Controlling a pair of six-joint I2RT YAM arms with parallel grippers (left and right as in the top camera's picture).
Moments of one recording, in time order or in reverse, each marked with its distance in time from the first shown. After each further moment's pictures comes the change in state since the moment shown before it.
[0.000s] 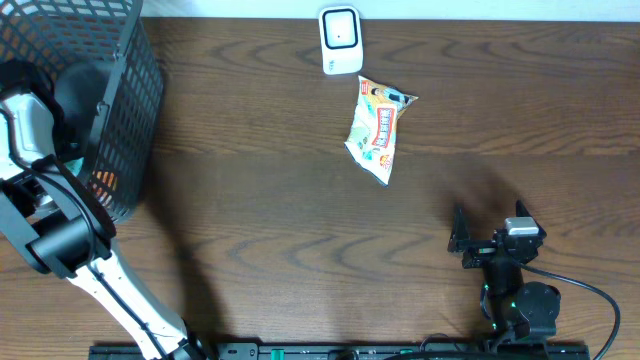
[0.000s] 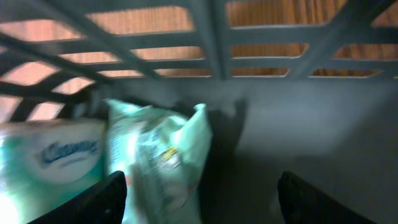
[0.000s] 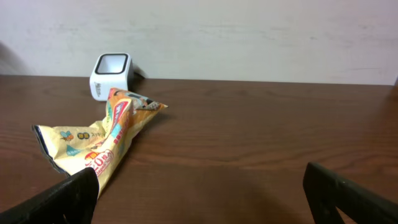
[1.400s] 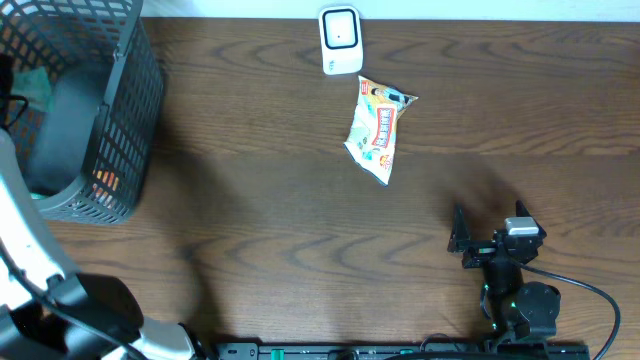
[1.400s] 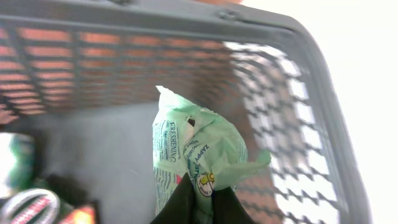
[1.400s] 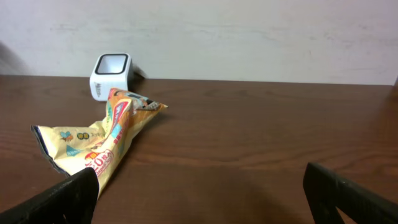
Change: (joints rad) left arm 0.010 -0.560 -0.014 0.137 0.440 0.043; right arm 0.000 0.000 0.000 0.000 0.000 0.000
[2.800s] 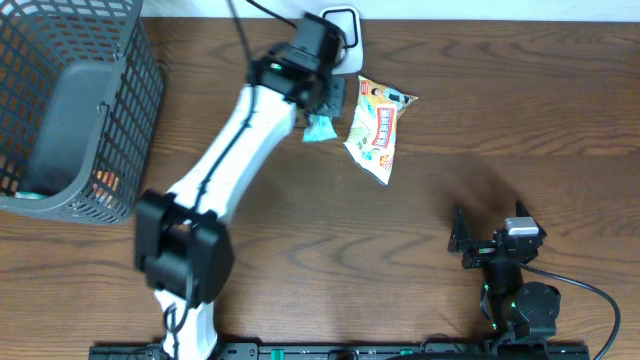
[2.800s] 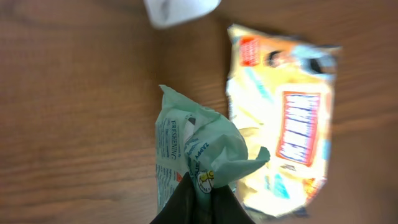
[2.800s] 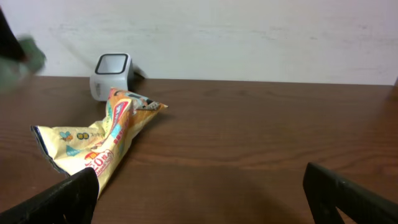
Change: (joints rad) left arm -1.027 0.307 -0.033 -0.006 0.010 0.553; right arm 0.000 0.000 0.000 0.000 0.000 0.000
